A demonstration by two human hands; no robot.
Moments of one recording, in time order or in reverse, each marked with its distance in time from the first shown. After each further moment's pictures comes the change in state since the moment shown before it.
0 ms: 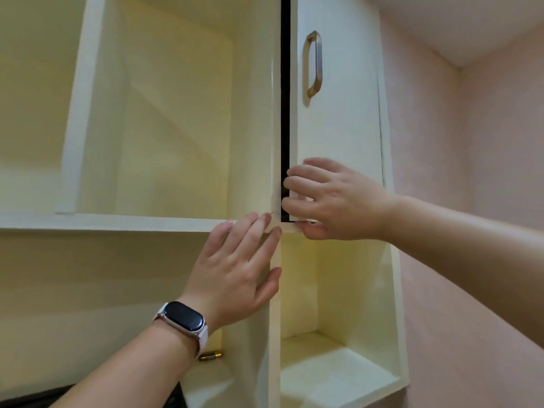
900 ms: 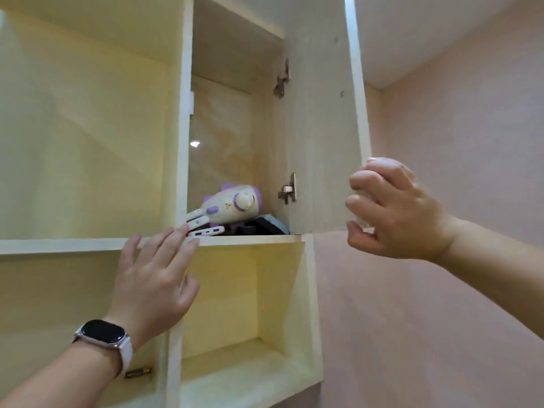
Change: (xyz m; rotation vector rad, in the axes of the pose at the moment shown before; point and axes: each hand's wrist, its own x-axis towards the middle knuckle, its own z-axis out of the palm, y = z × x) left_hand 0.021 0.044 -0.003 -0.007 0.001 -0.169; right_hand -0.177 0.051 -0.107 -0.201 0.118 0.269
